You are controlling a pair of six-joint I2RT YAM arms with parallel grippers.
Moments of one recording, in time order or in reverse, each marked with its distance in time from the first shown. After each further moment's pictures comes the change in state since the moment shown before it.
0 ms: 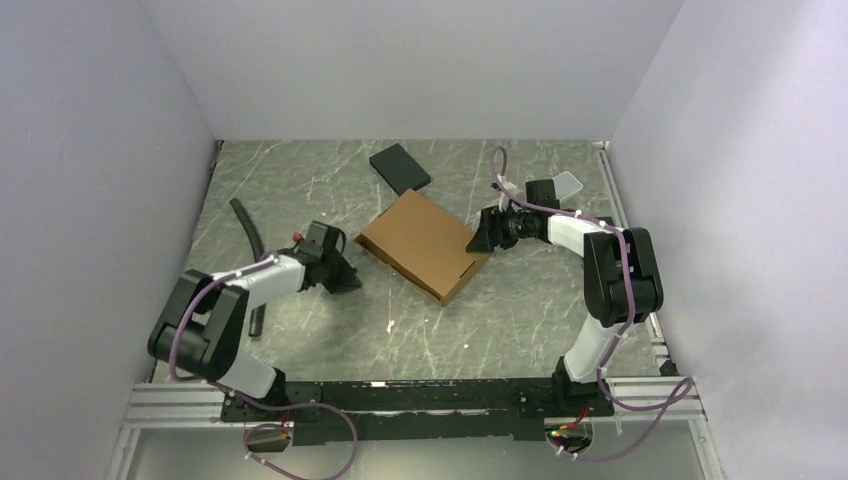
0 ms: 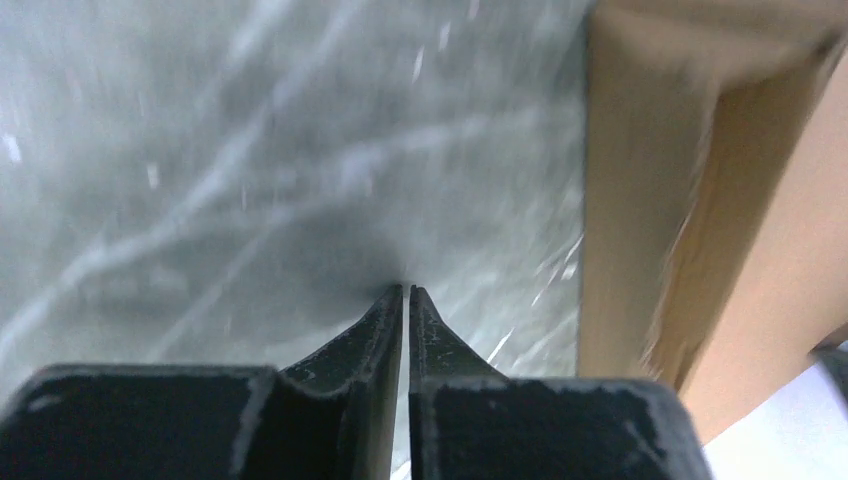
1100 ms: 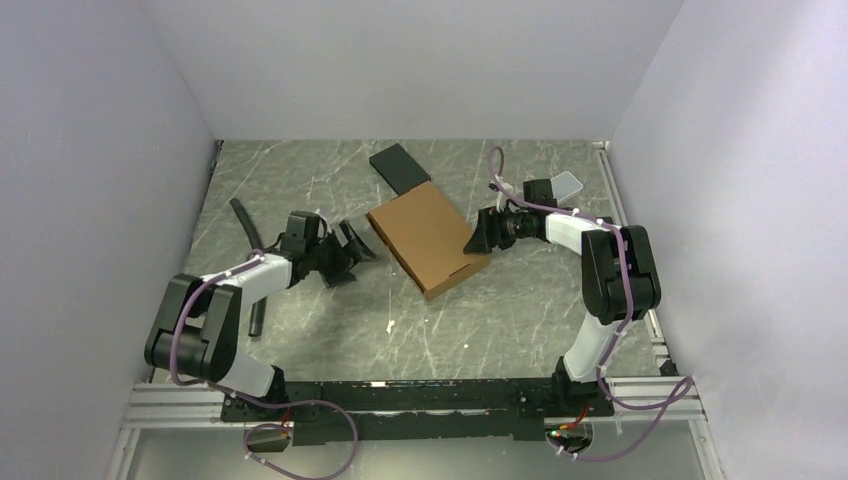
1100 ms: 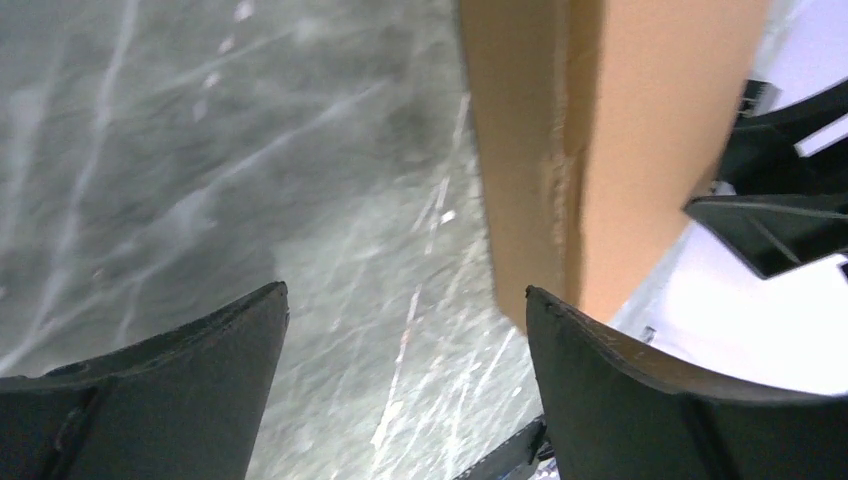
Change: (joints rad) left arm 0.192 -0.010 0.006 0.163 0.341 0.250; right arm 0.009 0.014 0.018 -0.022 -0.031 -0.003
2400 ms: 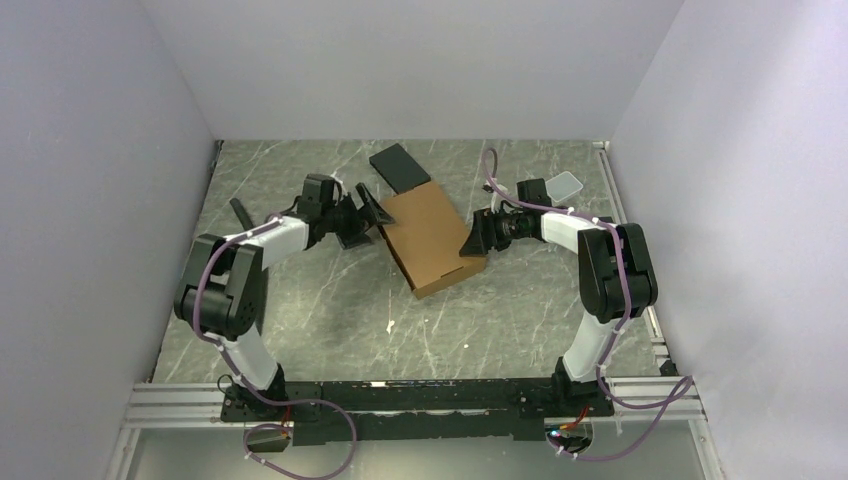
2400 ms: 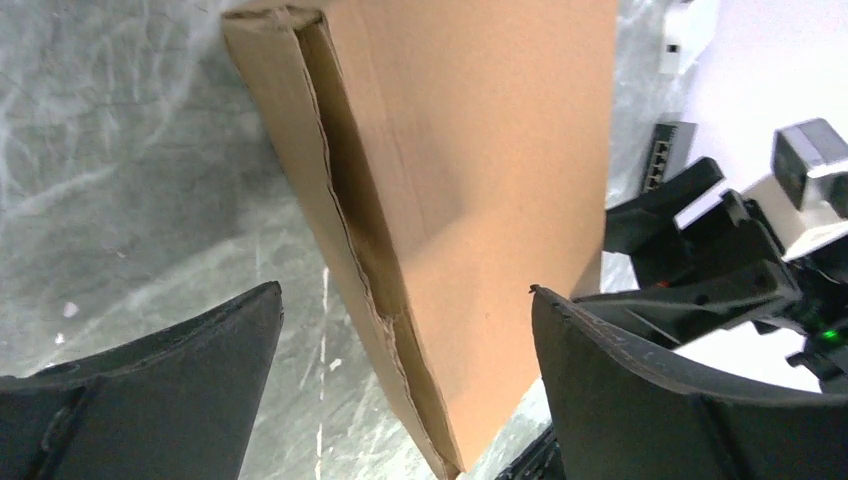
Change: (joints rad) left arm -0.026 0.299 0.378 0.029 0.044 0.020; right arm 0.029 0.019 0.017 -0.029 -0.007 0.007
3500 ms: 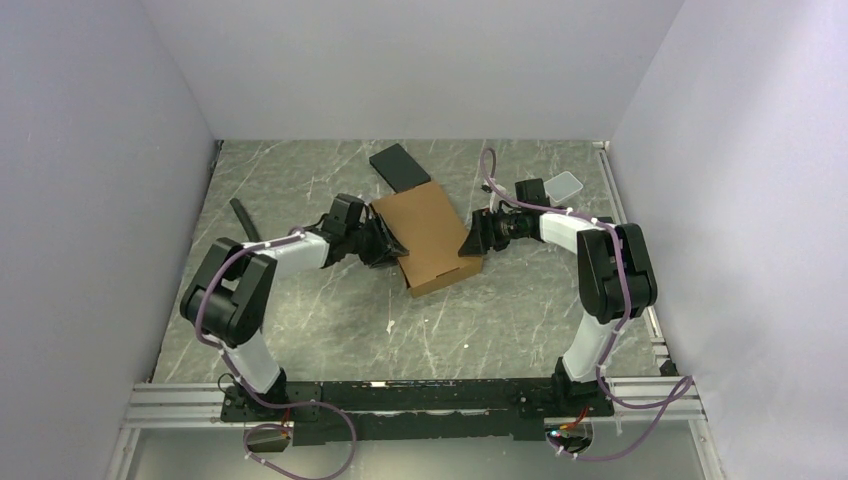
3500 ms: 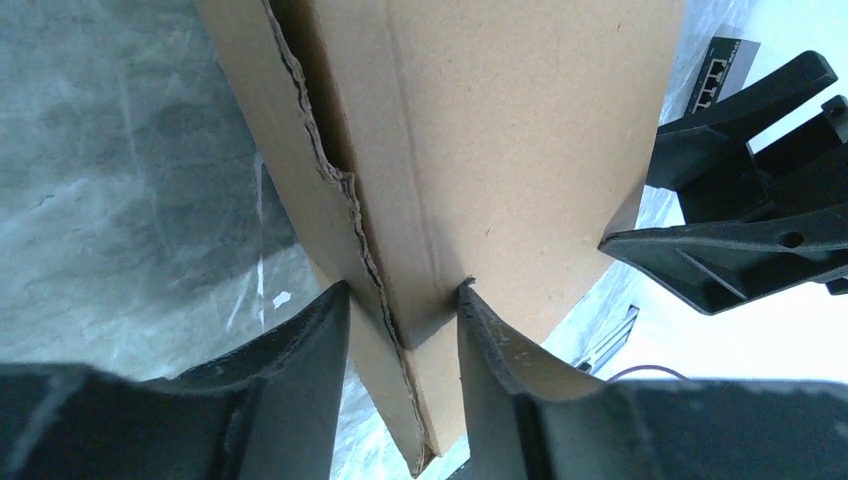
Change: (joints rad) left arm -0.177 -0.032 -0.122 0.052 -0.047 -0.123; right arm 0.012 0.000 0.000 0.011 -0.002 0.018
